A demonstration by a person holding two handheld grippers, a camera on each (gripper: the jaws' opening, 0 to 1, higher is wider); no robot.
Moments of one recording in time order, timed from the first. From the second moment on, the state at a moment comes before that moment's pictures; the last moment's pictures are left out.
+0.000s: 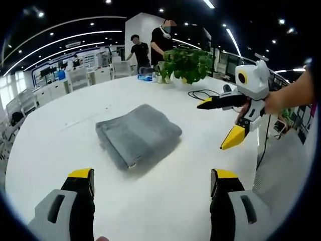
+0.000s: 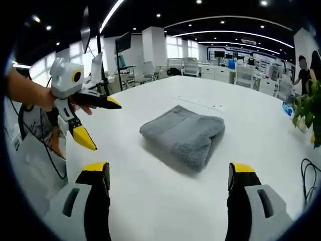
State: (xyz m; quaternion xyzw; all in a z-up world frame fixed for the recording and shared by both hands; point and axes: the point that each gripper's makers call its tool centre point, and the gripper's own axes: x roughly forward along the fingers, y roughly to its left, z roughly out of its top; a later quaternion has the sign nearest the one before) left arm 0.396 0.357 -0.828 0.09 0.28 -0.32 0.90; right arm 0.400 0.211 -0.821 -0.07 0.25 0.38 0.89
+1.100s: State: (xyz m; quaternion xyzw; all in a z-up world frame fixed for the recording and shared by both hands) left arm 0.348 0.379 -0.827 0.07 0.27 -0.27 0.92; right arm 0.366 0.192 -0.821 -0.07 0.23 0.37 0.90
